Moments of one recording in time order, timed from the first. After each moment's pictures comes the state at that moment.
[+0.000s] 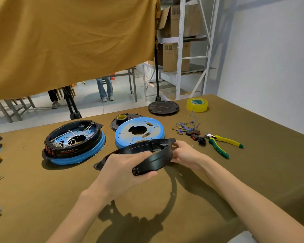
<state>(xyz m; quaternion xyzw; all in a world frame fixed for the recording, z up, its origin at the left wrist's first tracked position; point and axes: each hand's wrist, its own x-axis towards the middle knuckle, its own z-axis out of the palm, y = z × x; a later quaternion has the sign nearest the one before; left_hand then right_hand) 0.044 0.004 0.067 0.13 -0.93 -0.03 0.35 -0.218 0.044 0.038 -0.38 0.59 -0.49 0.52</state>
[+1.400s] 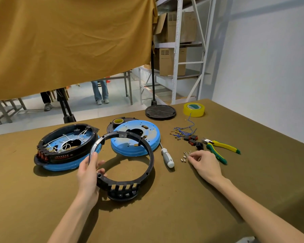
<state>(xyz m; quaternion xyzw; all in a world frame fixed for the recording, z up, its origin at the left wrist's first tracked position) 0.065 -0.069 0.007 0.44 -0.39 -0.60 0.53 -0.278 0.078 -0.017 -0.44 0.83 -0.36 0.00</state>
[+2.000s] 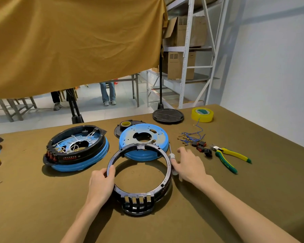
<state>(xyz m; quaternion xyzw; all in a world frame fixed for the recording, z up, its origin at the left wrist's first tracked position) 0.068 -0.079 -0.019 0.57 -0.67 -0.34 0.32 -0.213 0.022 0.012 -0.50 0.84 -0.21 0.00</state>
